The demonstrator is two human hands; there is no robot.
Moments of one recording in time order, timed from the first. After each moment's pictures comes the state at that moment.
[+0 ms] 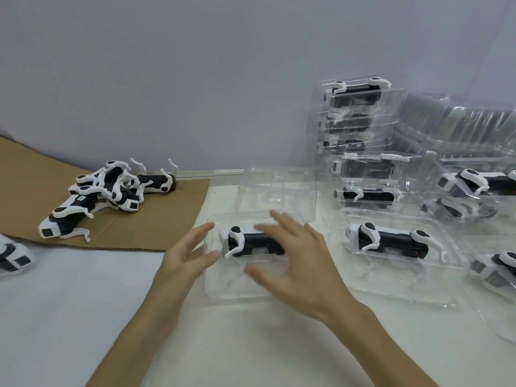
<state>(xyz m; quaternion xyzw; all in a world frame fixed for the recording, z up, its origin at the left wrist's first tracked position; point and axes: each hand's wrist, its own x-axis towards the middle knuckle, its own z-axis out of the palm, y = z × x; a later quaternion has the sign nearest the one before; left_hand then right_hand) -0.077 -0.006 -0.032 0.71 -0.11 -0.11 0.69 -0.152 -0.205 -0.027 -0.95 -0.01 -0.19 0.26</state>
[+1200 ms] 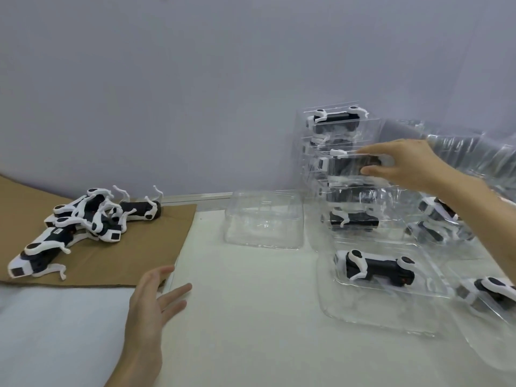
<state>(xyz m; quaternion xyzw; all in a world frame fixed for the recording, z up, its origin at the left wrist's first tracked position) -0.061 -0.011 -0.045 0.66 0.07 -0.02 0.75 -0.105 -0.437 0.116 -0.98 0.11 -0.19 0.02</state>
